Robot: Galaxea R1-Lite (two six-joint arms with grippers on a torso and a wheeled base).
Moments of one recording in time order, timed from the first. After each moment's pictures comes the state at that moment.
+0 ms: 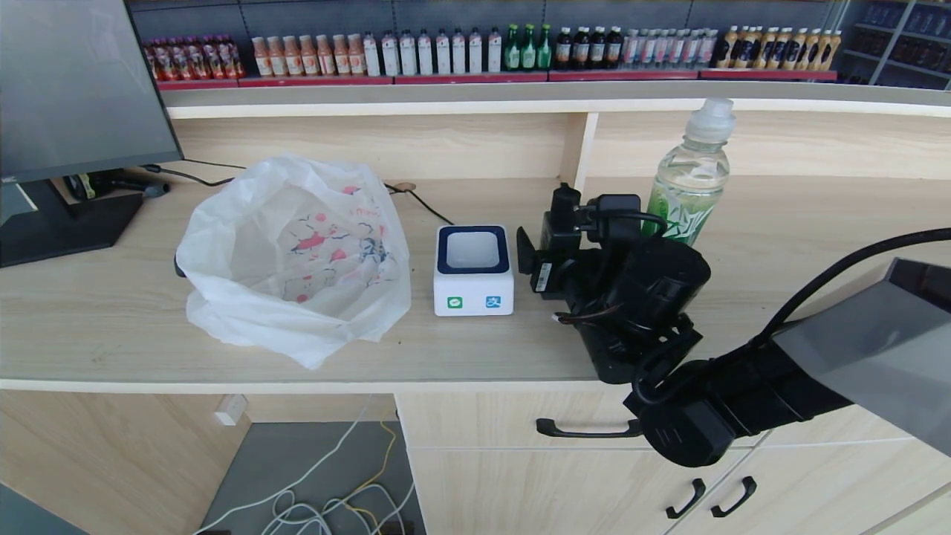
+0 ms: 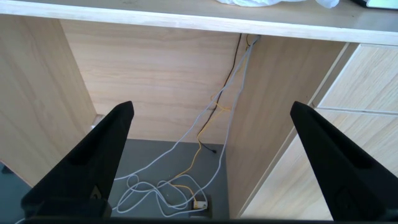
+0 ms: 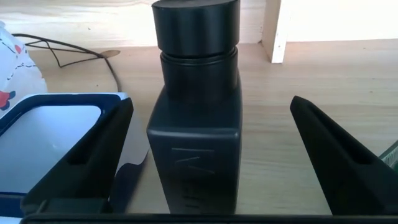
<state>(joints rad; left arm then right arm) 0.00 0.00 0.00 0.00 0.00 0.00 0.65 2.12 -1.05 -1.34 -0.52 -0.09</state>
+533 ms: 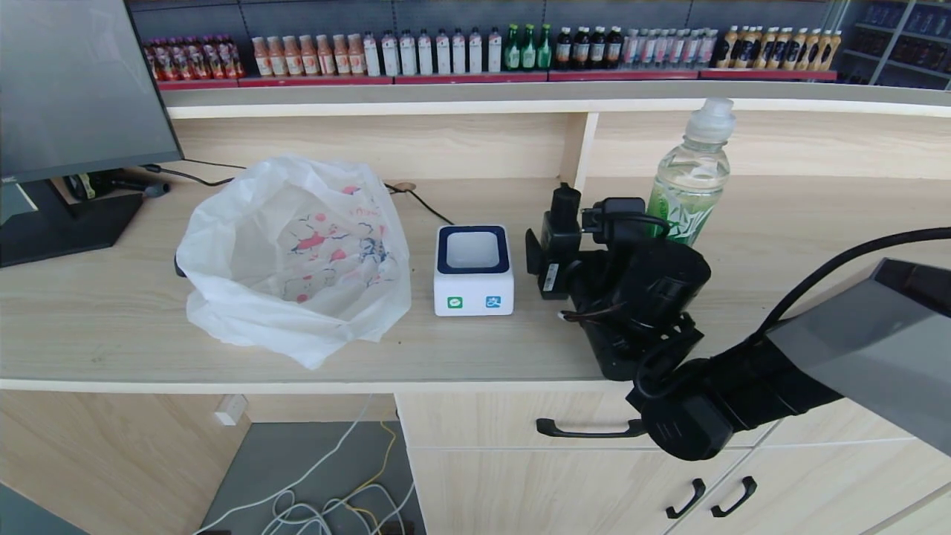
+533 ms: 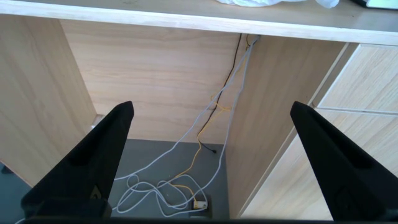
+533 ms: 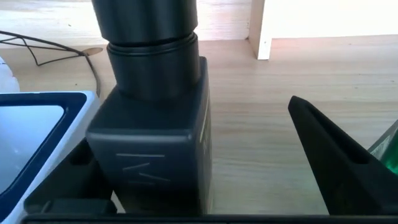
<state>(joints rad) 0.00 0.00 0.00 0.00 0.00 0.00 0.62 2.14 -1.05 -1.35 -0.52 -0.09</state>
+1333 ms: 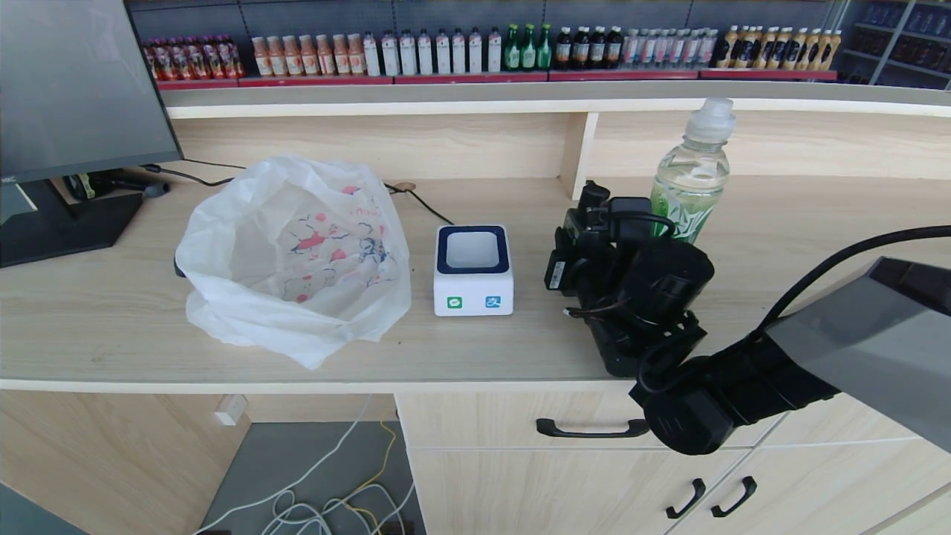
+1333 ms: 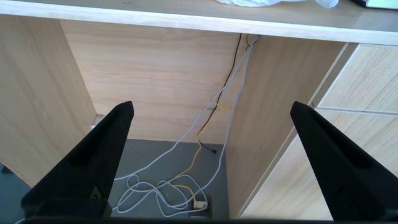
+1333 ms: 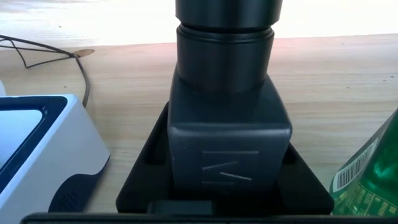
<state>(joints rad) 0.00 0.00 0.00 0.00 0.00 0.00 0.60 2.14 -1.05 -1.36 -0.52 -0.09</state>
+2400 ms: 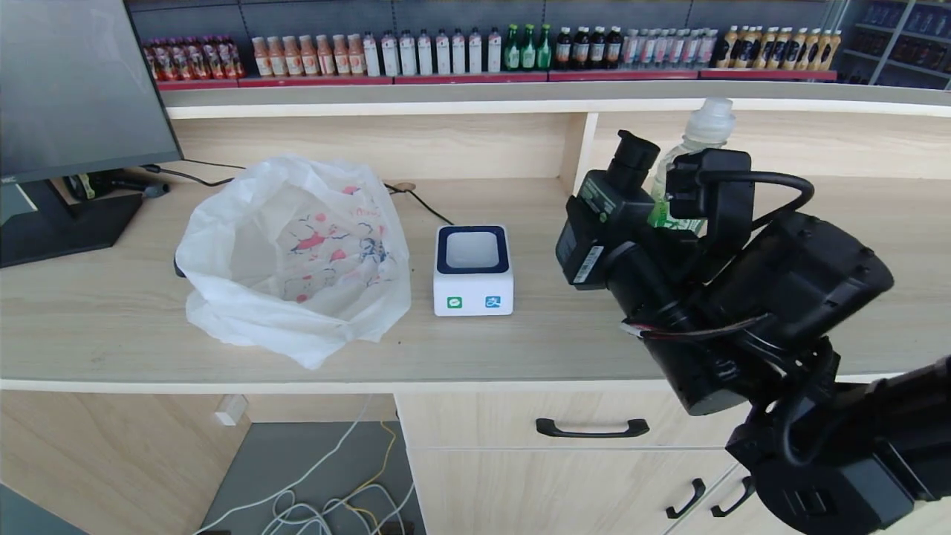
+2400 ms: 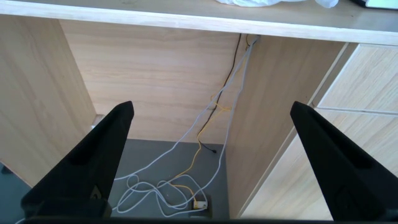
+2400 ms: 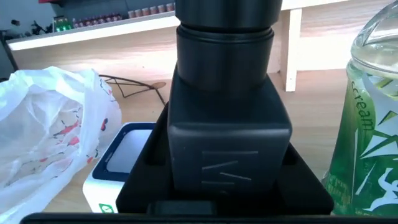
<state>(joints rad) 0.00 0.00 0.00 0.00 0.00 0.00 0.75 1.84 -0.81 -1.39 -0.49 -0.05</state>
